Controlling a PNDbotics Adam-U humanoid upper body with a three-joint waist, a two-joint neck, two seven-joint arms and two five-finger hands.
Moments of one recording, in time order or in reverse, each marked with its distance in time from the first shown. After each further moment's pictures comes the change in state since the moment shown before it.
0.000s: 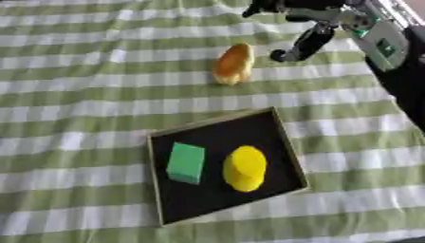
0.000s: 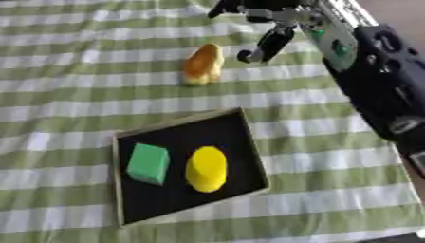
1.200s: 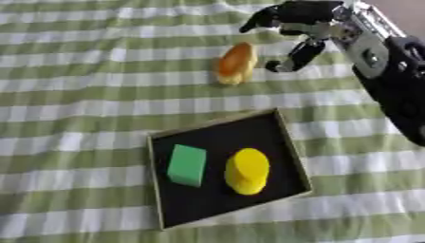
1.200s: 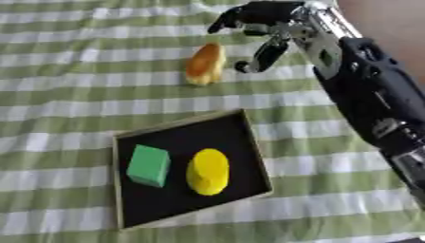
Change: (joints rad) left arm -0.004 -0.008 -0.005 0.000 0.007 0.004 -0.004; right arm -0.010 0.041 -0.007 0.060 -0.039 -0.049 0.014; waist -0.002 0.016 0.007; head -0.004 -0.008
